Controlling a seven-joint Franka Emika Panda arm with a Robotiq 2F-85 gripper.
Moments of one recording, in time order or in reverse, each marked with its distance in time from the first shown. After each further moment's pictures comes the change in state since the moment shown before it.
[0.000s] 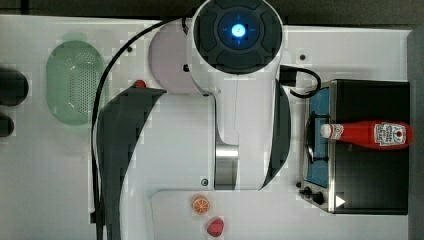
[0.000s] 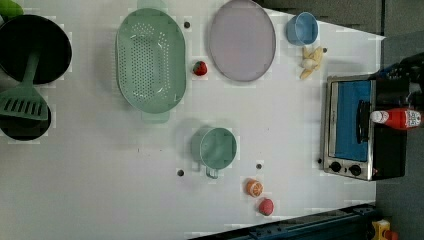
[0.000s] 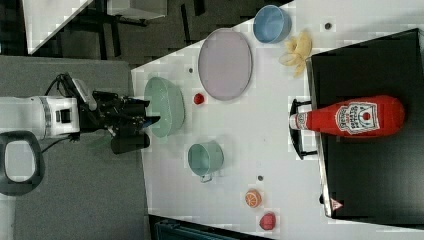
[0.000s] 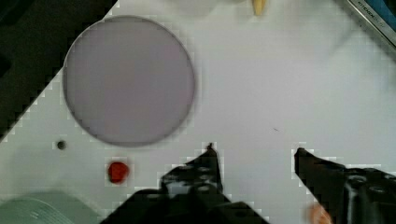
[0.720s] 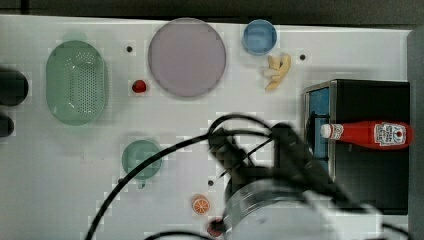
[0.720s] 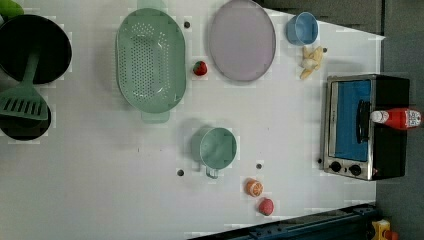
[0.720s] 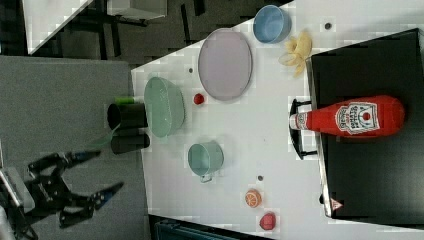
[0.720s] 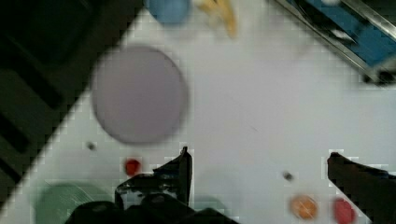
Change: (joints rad) arm -0.016 -0.464 -0.060 -0.188 -0.014 -0.025 -0.014
